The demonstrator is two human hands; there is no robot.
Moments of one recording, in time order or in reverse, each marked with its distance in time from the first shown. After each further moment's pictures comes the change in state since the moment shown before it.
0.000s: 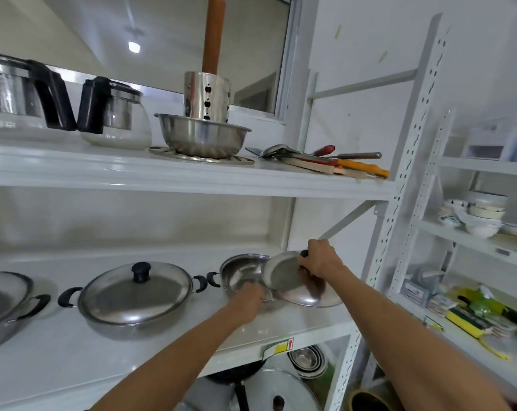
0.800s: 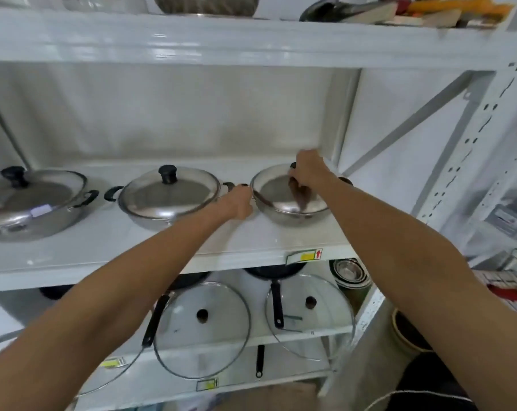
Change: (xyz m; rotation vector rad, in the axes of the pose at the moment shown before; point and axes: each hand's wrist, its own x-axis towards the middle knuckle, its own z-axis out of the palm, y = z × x) left_hand -0.018 -0.039 -0.040 0.195 -0.041 -0.307; right_hand 0.051 -0.053 0.090 0.185 -0.123 -0.263
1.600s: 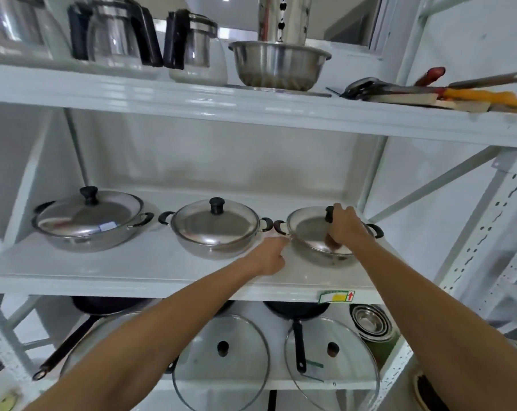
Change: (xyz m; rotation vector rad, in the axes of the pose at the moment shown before) left_hand -0.074 -0.009 0.003 -0.170 -0.017 0.037; right_hand -0.041 -0.006 0.015 -0.142 0.017 0.062
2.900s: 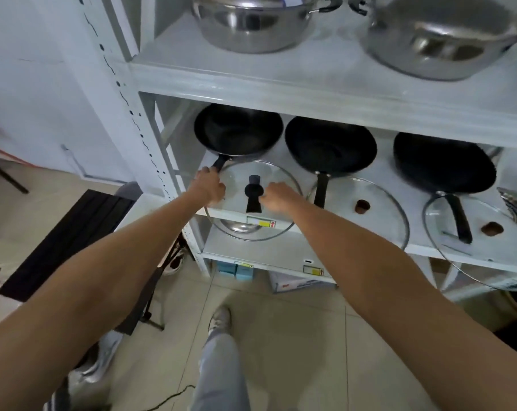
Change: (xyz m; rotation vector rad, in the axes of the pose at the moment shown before) left_hand -0.270 -0.517 0.092 0.079 0.048 -0.698; right_hand -0.249 -0.405 0.420 0.093 -0.674 -0.326
